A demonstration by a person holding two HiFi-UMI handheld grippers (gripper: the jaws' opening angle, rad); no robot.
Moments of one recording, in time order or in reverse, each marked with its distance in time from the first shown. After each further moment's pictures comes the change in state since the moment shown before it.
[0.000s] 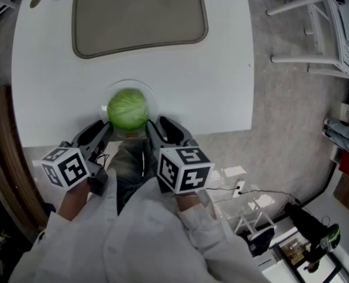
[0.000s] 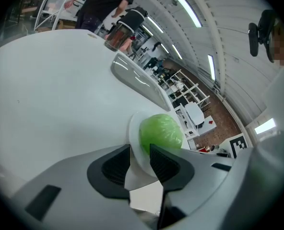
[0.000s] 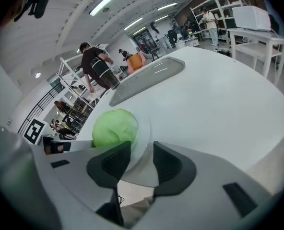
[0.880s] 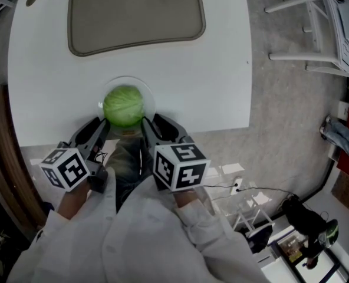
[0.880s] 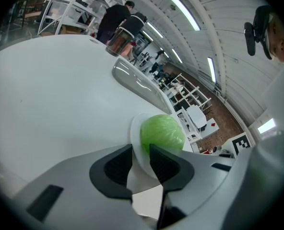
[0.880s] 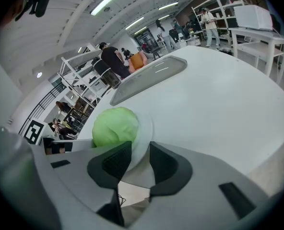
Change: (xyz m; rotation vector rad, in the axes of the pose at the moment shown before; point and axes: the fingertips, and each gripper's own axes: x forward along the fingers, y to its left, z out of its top) left arm -0.002 0.001 0.004 0.003 -0.063 0.026; right arm 0.003 0.007 -0.001 -0.008 0.006 0.015
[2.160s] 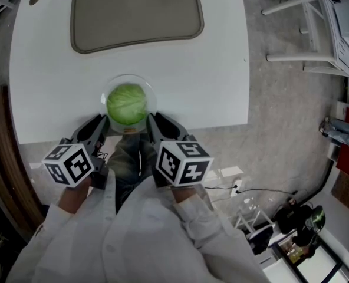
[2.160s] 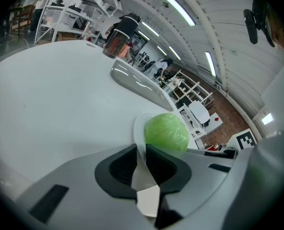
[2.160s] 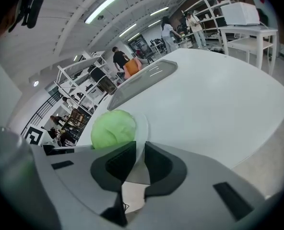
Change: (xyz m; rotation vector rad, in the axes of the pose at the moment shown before) left arm 0.000 0.002 -0.009 0.068 -0.004 0.046; right arm -0.008 -0.010 -0.007 0.073 -0.073 -0.012
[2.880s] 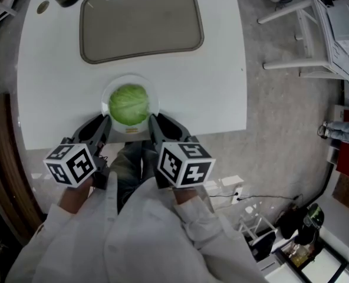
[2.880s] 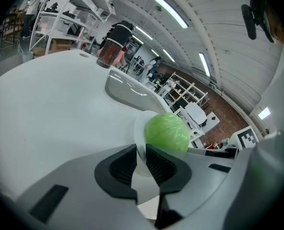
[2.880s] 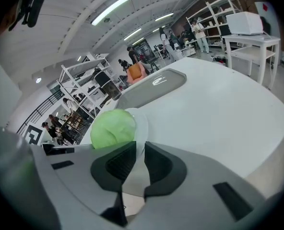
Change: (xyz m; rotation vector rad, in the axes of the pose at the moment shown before) left arm -0.011 -0.002 0.032 0.061 -0.043 -0.026; right arm -0.001 0.024 0.025 -0.044 -0.055 -0.005
